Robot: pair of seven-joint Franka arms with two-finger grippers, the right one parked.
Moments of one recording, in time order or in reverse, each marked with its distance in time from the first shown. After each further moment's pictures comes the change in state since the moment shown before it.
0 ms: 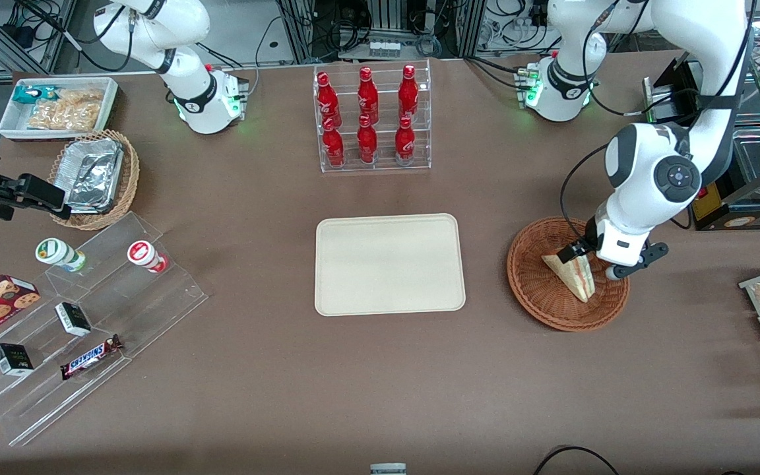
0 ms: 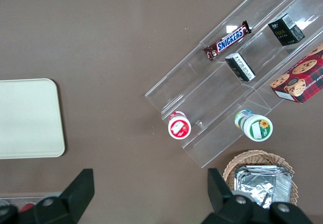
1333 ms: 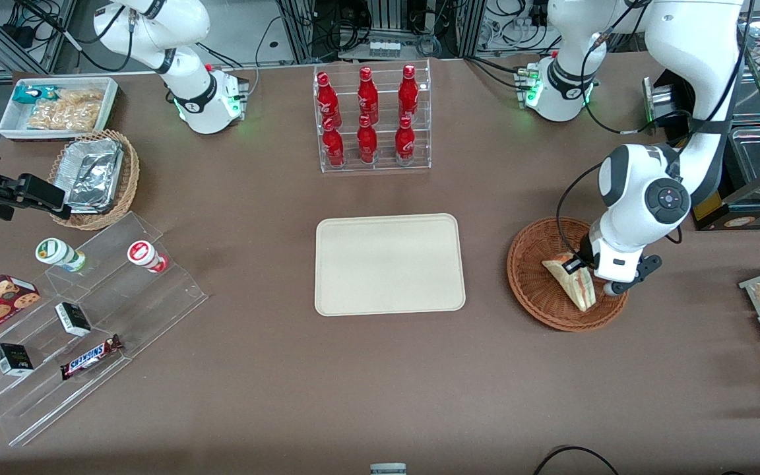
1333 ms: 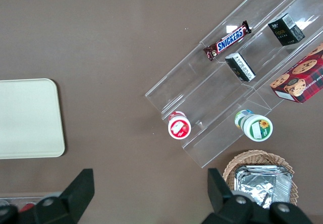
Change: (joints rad) arm -0.018 0.081 -0.003 0.091 0.002 0.004 -0.023
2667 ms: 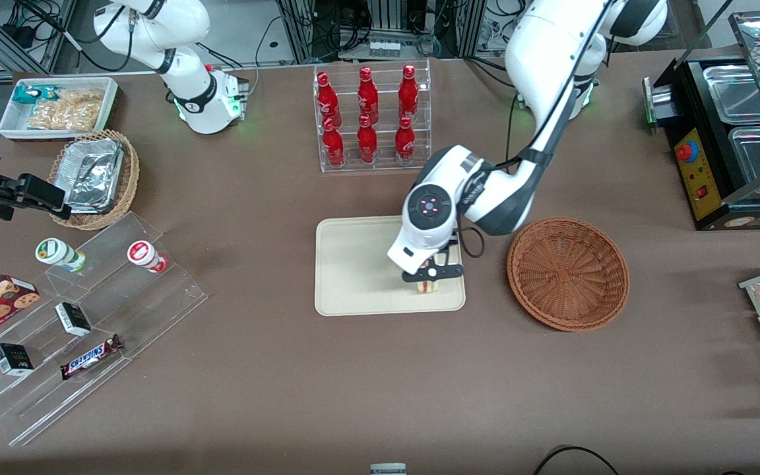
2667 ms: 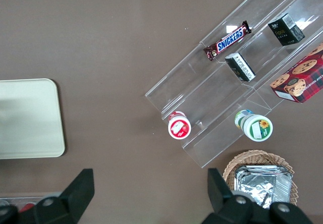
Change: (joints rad) arm -0.532 0.401 -0.019 0.645 -0.004 -0.387 -0.152
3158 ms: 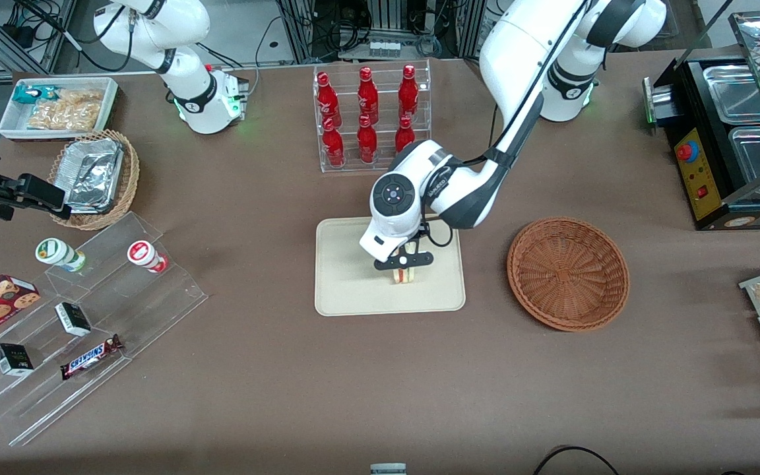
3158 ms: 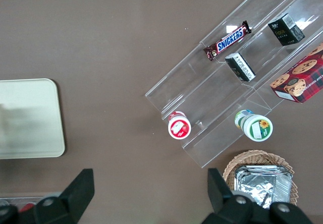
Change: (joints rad) arm -0.044 0.046 -0.028 0.019 -0.009 0.066 -0.075
